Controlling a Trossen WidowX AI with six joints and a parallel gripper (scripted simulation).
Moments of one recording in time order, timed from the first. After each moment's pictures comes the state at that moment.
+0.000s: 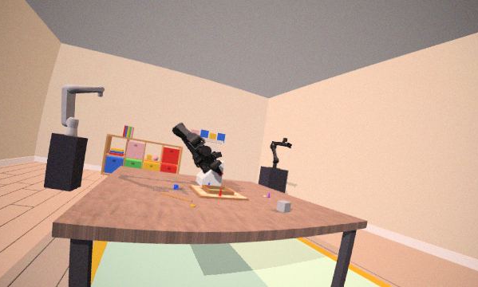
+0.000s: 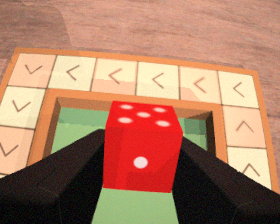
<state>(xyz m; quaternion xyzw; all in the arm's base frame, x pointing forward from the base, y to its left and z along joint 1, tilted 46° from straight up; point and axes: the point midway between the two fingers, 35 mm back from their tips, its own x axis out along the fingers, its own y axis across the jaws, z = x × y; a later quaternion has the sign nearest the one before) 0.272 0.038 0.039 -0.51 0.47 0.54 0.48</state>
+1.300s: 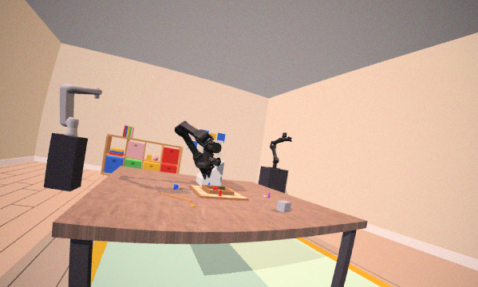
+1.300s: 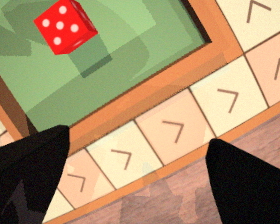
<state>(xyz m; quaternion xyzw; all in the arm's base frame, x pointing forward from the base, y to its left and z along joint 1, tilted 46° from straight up) 0.294 -0.022 0.067 -0.53 0.69 0.11 0.48</state>
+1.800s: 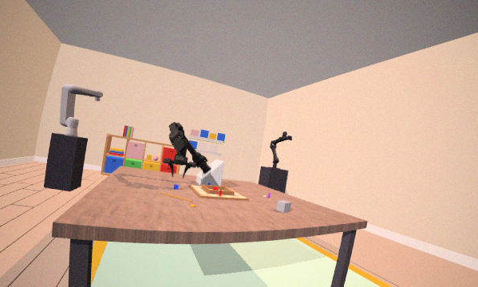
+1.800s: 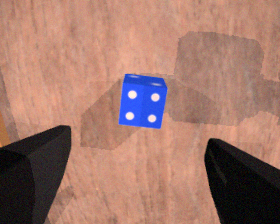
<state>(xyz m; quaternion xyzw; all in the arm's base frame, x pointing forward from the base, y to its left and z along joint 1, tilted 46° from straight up) 0.272 -0.150 0.171 -0.24 0.62 -0.30 0.68</state>
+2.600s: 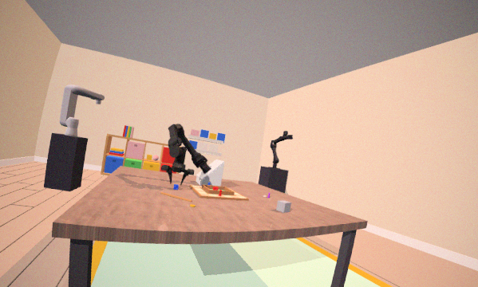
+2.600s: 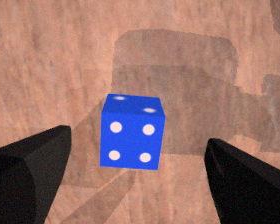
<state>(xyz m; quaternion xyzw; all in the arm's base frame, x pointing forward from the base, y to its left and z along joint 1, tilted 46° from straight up) 0.275 -0.183 0.146 -0.24 0.61 -0.31 0.69</state>
